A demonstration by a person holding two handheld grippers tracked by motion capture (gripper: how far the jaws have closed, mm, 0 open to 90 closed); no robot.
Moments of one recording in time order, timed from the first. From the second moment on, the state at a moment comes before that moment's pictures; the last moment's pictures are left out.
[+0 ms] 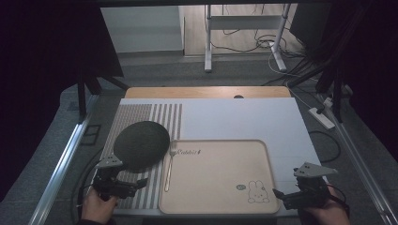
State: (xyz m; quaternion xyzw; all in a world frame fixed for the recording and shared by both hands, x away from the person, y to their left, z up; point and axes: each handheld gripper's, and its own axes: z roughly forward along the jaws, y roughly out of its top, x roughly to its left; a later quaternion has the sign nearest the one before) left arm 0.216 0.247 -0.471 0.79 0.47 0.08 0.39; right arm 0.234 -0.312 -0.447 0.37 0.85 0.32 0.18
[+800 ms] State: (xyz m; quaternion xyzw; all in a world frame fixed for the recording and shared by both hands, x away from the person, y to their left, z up) left arm 0.183 0.268 -0.475 0.77 0.50 0.11 0.39; right arm 0.234 -0.313 -0.447 0.38 0.85 0.32 0.18
